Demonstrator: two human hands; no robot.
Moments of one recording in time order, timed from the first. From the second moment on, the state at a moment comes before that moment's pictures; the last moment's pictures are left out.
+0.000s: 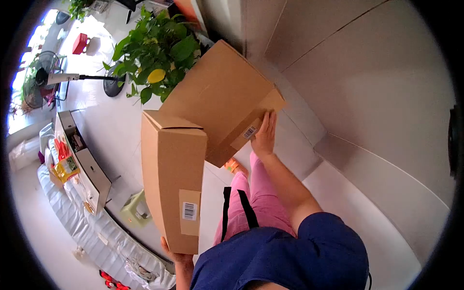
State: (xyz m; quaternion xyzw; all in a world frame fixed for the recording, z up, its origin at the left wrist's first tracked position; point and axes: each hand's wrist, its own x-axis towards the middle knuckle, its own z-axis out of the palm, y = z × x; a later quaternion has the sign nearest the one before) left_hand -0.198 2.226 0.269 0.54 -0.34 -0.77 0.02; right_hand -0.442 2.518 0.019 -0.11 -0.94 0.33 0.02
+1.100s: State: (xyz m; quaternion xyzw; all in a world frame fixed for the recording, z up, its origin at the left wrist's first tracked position) left_hand -0.414 2.292 0.100 0.43 -0.55 -0.72 0.01; right_hand -0.568 2.598 0.125 -0.37 -0.55 0.73 -0.15
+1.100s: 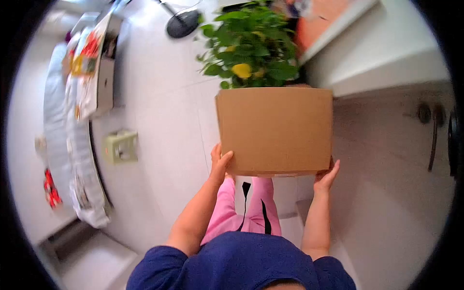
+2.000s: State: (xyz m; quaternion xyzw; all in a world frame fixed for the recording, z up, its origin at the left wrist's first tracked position) left_hand -0.410 2.327 0.077 0.52 -0.61 -0.59 0.07; right_hand -0.639 2.617 0.129 -0.22 -0.69 0.54 -0.43
